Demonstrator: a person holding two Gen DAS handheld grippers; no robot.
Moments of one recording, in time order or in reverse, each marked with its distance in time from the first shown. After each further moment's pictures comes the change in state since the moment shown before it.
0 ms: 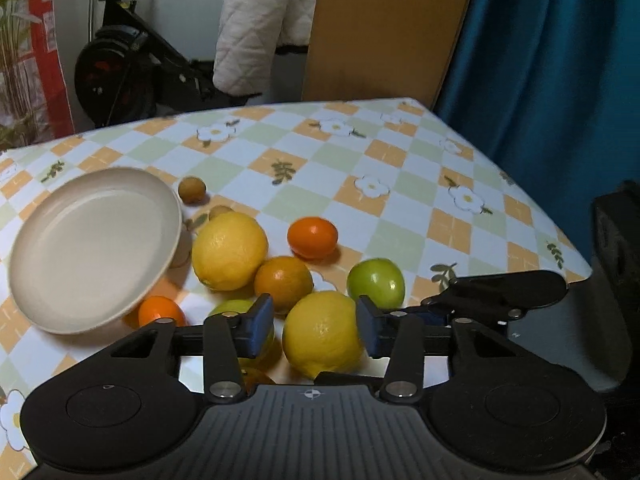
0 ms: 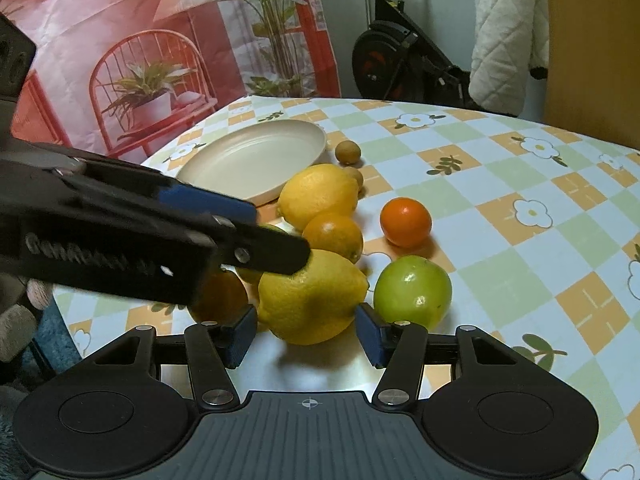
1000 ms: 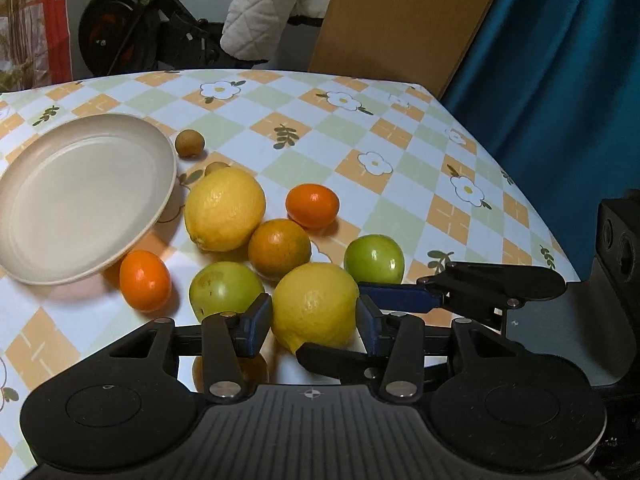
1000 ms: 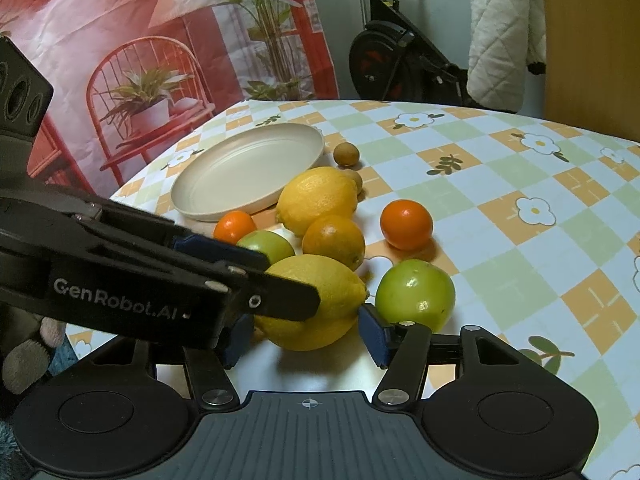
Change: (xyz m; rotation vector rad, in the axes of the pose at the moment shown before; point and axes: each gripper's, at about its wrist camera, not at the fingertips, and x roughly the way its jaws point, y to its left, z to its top) left arm 0.011 0.009 -0.005 -0.113 0.066 -0.057; right arm 0.005 -0.003 0.002 0.032 -0.007 0.009
